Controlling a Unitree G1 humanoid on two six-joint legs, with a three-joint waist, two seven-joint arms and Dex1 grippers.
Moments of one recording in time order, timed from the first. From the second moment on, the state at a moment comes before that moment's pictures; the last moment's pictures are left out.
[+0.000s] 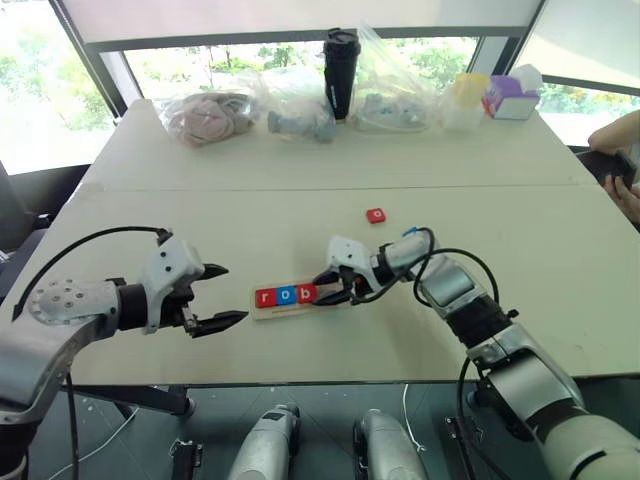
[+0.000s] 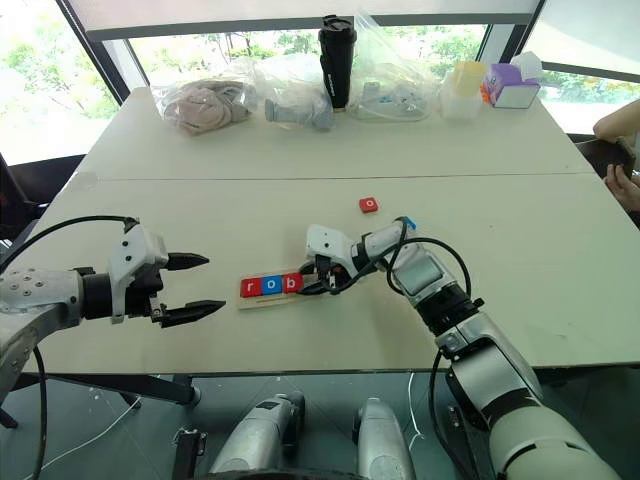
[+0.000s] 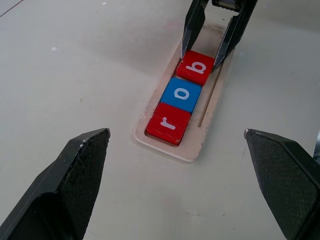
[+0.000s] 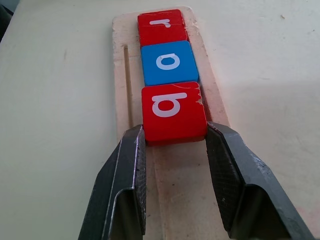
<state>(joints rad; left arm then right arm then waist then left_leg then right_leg) -0.09 0.95 0.17 -0.49 -0.54 0.69 -0.92 -0.79 -0.39 0.45 0.37 0.05 0.29 1.23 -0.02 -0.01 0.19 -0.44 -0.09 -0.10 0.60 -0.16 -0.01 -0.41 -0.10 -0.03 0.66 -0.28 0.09</state>
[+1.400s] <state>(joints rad) -0.23 0.83 0.17 -0.47 -0.62 0.71 -0.85 -0.93 -0.38 -0.04 0.38 0.18 0.53 0.76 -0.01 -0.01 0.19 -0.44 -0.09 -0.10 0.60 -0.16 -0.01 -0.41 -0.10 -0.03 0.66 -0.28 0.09</state>
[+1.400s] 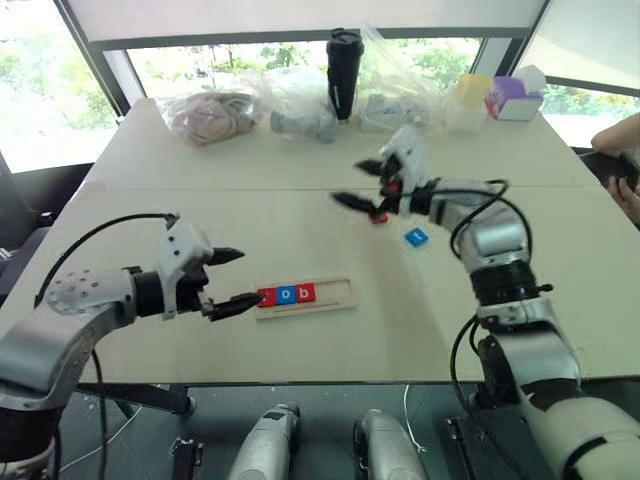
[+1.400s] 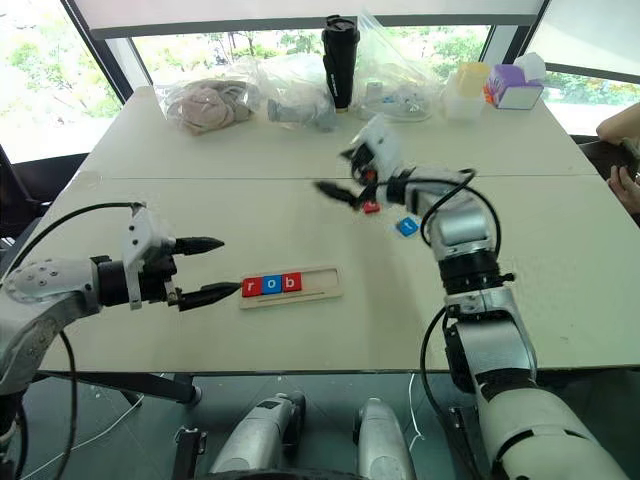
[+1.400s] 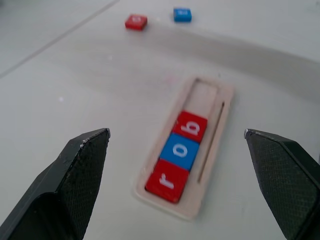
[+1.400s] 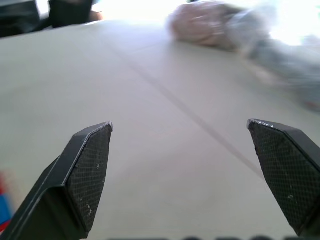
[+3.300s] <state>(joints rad) -0.45 0.72 0.03 -0.31 -0.58 0.64 -0.89 -0.65 -0.08 -0.34 -0.56 0.10 1.61 0.06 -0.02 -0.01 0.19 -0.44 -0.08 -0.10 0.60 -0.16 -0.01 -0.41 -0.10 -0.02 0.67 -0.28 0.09</state>
